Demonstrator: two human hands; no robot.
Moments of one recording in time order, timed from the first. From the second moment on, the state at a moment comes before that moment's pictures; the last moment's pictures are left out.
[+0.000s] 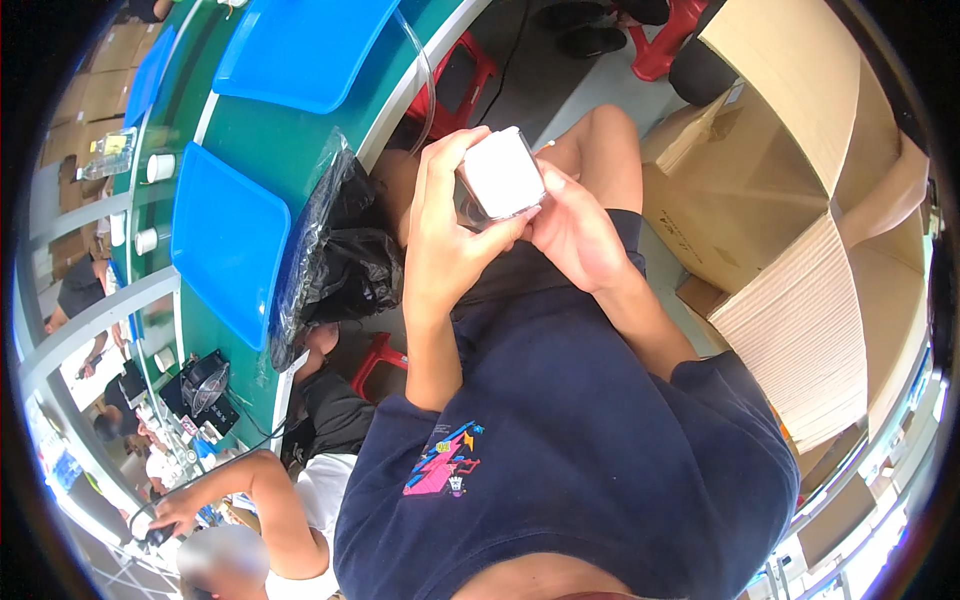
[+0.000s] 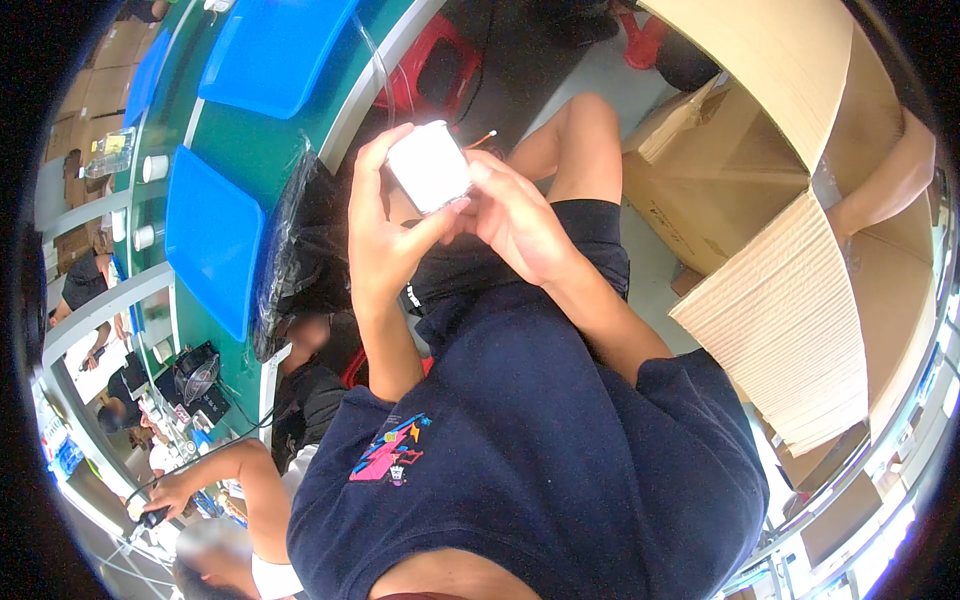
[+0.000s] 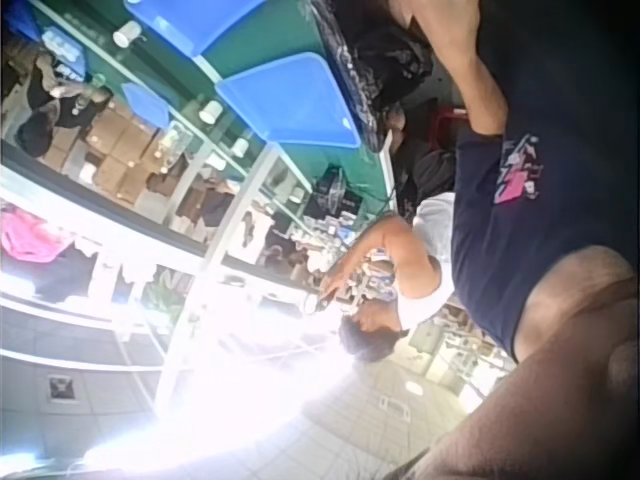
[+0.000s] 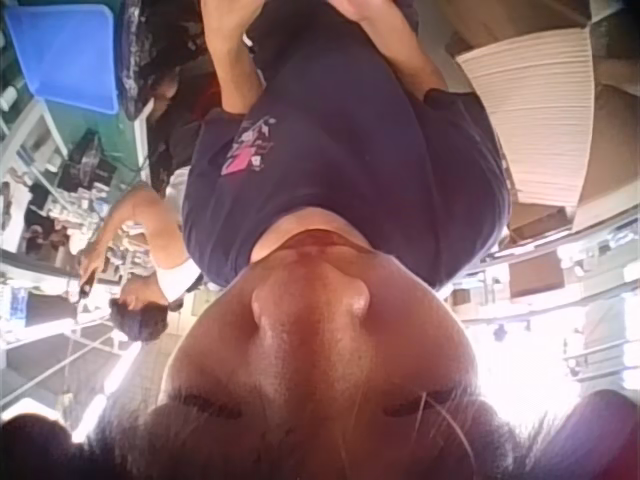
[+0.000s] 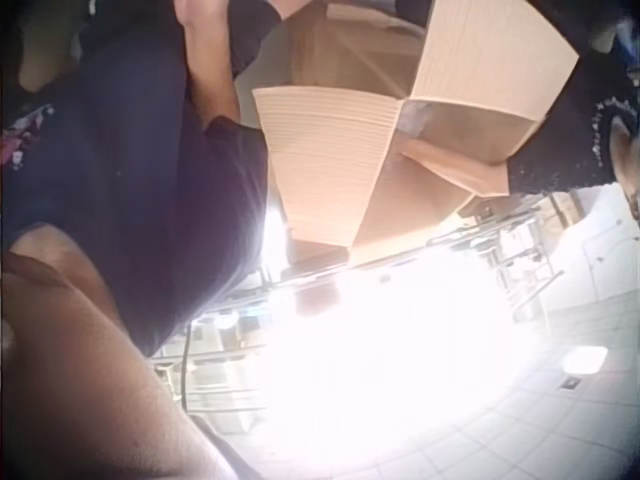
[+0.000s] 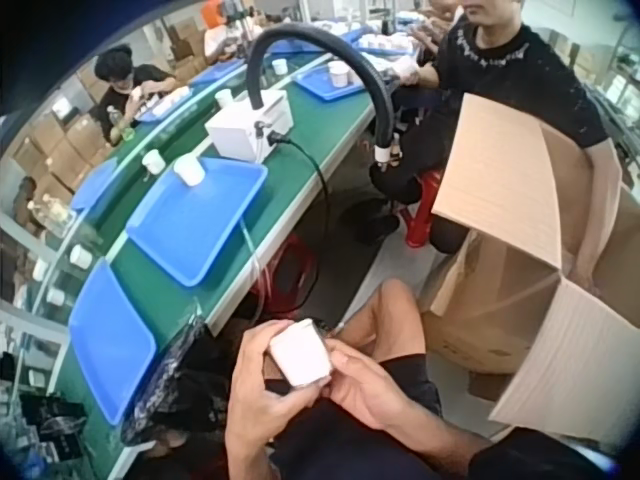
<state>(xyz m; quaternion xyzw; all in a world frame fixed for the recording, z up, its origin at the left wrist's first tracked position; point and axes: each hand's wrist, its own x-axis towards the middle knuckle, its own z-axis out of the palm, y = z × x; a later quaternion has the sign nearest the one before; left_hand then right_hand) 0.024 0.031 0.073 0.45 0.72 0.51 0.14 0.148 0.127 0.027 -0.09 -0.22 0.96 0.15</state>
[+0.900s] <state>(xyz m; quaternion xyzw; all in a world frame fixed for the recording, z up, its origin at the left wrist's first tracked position) 0.030 0.024 0.074 0.45 0.73 0.49 0.11 0.142 0.113 0.028 -0.17 -0.26 0.94 0.17</state>
